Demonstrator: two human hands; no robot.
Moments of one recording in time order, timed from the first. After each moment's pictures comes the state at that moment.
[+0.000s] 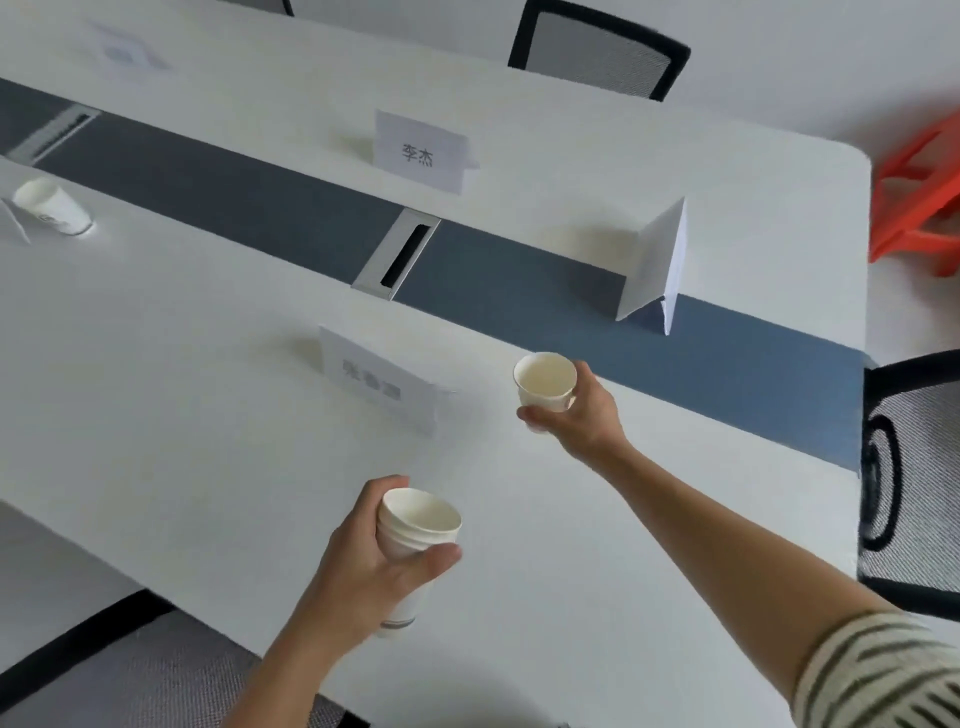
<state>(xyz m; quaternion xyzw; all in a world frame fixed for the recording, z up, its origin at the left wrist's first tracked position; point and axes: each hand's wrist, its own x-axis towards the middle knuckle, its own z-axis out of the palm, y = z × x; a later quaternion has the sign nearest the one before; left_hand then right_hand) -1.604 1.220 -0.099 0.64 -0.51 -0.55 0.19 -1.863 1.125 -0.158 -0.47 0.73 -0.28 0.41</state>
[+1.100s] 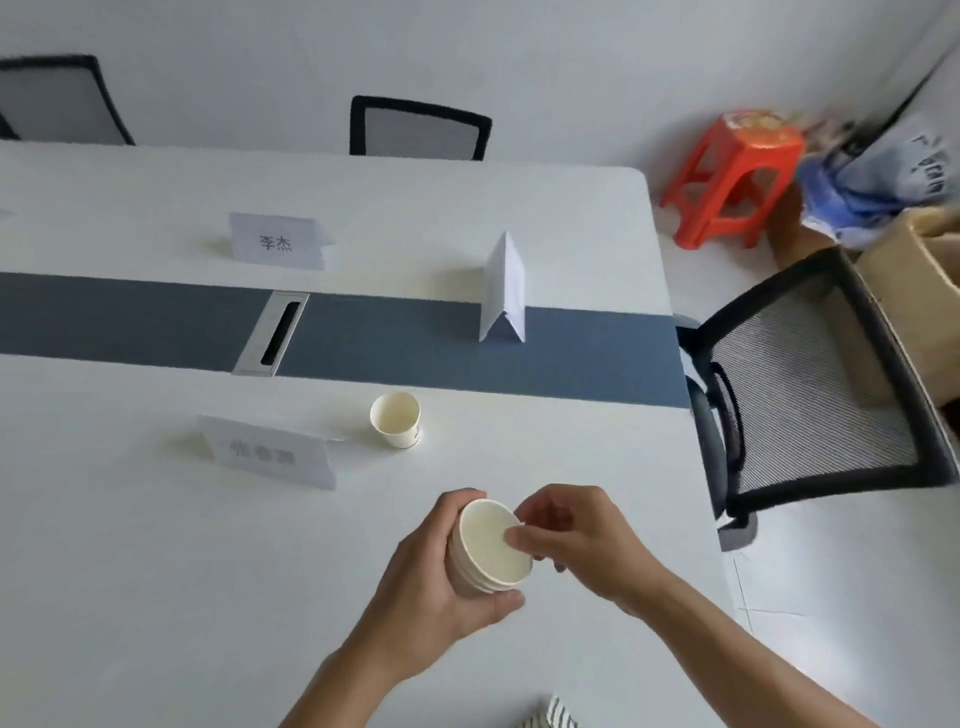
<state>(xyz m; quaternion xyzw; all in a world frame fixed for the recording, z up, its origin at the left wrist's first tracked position) -1.718 1.255 -0.067 0.43 -0.73 -0.52 0.13 -1.907 1.302 -0.065 -0.38 0.67 -0.34 0.54</state>
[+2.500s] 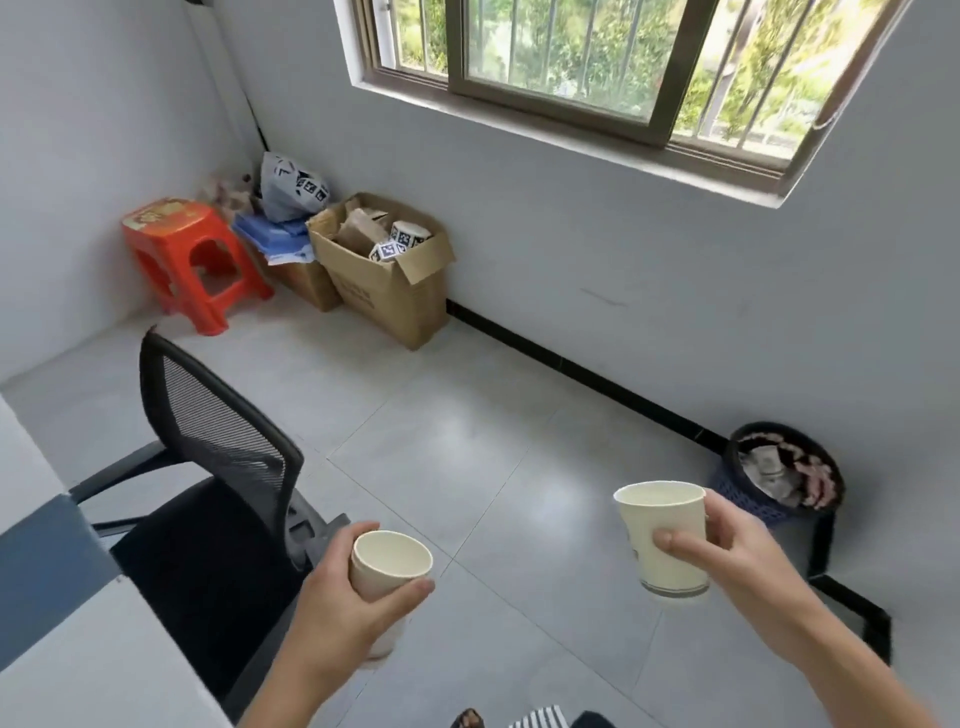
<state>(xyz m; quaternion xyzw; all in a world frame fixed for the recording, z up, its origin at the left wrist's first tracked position) -2.132 1.560 -0.069 0.17 -0.81 -0.56 -0.04 -2.188 1.903 -0.021 0.07 0.77 -0.62 0.15</state>
